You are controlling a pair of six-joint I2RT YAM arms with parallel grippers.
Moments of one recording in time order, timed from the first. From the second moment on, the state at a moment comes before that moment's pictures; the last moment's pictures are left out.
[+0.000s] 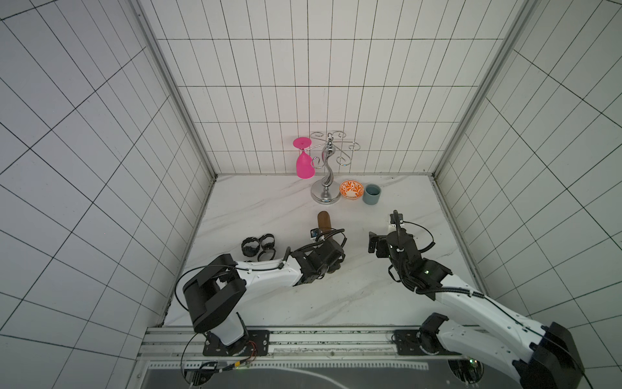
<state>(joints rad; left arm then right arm) -0.99 1.61 0.89 -0.18 -0.26 -1.09 0.67 0.97 0.60 -0.19 0.53 0.37</state>
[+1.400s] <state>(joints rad) -0.37 1.06 0.51 -0.04 0.08 -0.79 1.04 1.49 0.86 -0.31 0.41 0.37</state>
